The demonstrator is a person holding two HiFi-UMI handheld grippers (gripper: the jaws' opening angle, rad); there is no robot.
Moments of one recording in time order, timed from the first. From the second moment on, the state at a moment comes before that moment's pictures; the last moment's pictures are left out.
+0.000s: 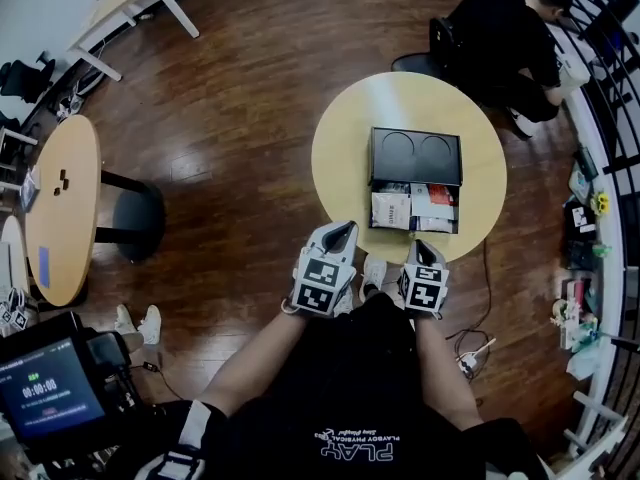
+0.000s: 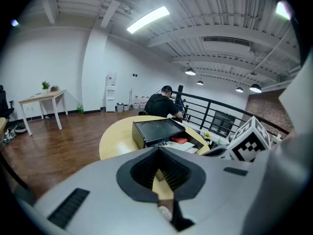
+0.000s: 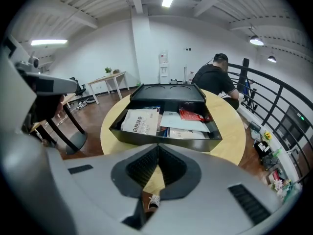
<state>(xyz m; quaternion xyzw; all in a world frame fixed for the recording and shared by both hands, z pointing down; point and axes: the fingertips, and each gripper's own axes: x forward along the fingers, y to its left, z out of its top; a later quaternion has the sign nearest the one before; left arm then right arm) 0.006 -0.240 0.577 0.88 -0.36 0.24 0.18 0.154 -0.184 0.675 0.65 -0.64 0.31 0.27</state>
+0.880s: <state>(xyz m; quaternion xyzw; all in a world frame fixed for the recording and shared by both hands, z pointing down) 0.016 -0.254 0.595 0.86 -0.38 0.24 0.22 0.154 -0.201 0.712 0.61 -0.63 0.35 0.32</state>
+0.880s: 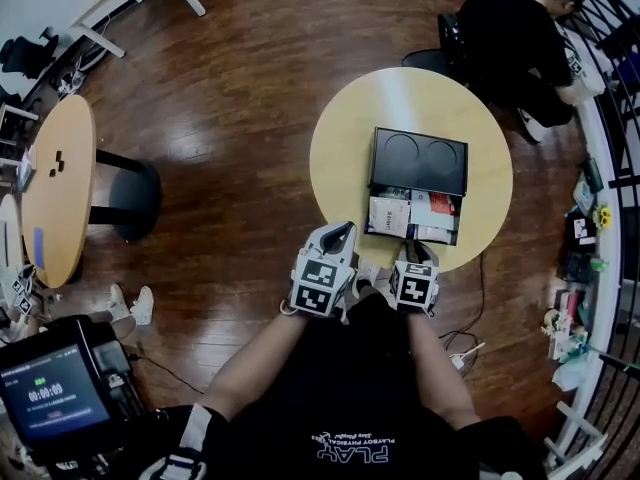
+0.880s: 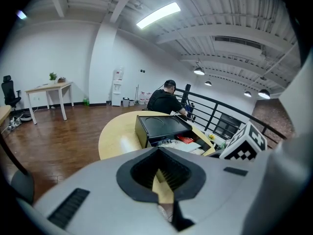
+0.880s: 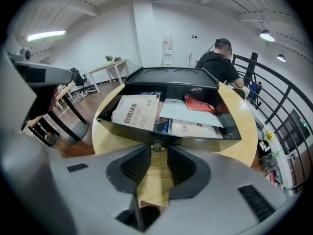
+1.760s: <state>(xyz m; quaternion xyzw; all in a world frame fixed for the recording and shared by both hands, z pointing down) 0.018 -0.260 0.603 0.86 -0.38 0.24 0.24 0.155 -0.208 0.720 0.62 -0.62 0.35 0.33</state>
